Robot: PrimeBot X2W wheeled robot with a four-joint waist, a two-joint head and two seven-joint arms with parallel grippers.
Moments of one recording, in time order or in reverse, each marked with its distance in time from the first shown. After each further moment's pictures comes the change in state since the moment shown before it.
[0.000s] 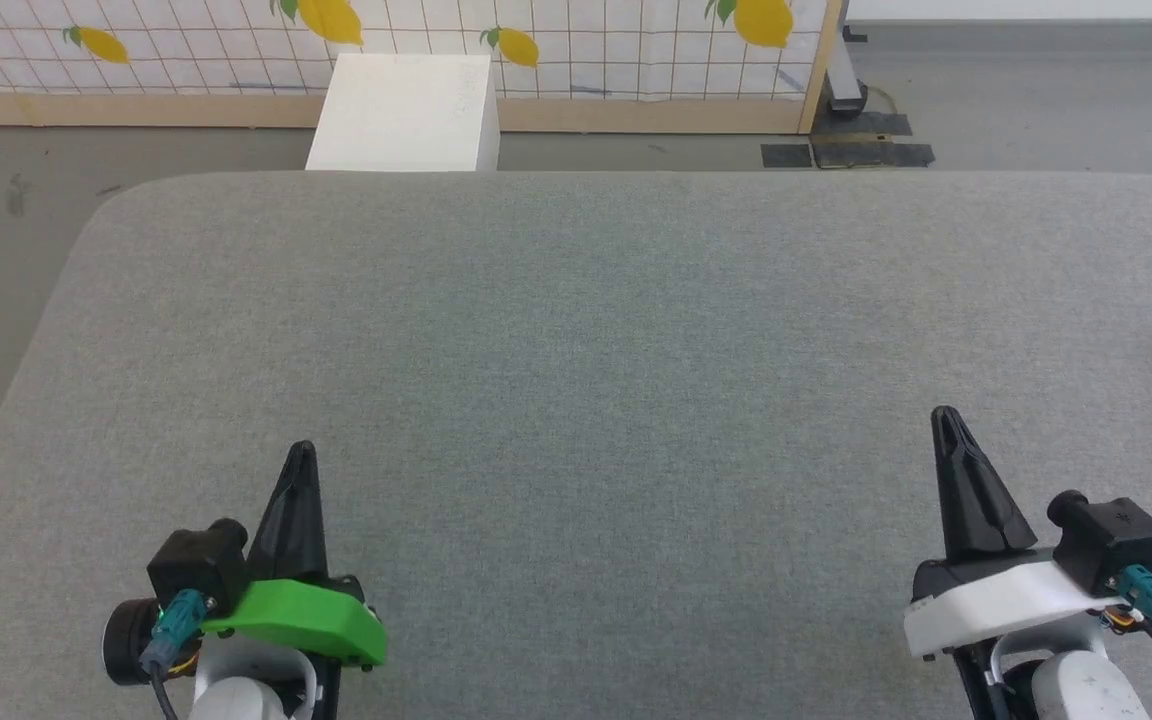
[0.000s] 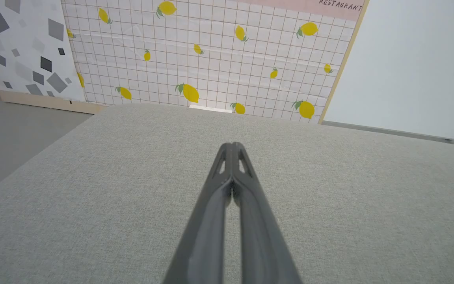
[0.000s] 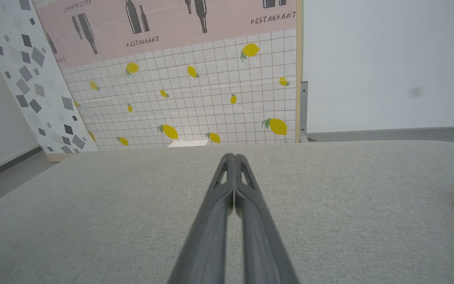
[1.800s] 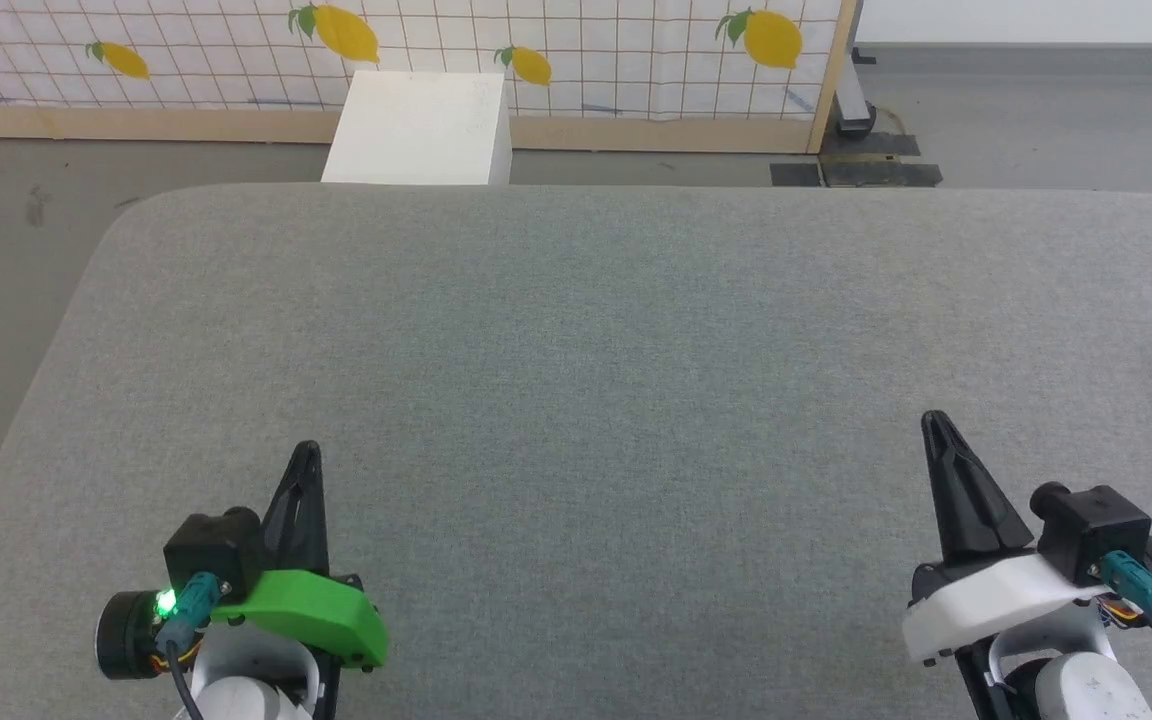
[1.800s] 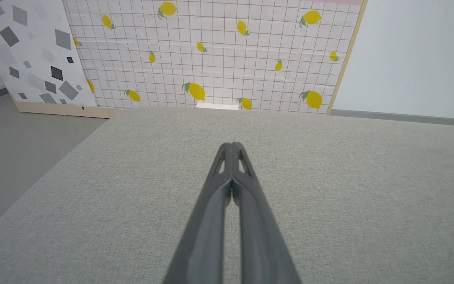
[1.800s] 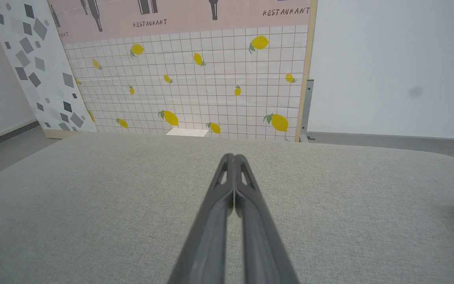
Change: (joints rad) left arm 0.019 -0.006 0.006 -0.075 0.084 0.016 0.111; right arm 0.017 0.000 0.000 -0.064 -0.076 0.000 0.109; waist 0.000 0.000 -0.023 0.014
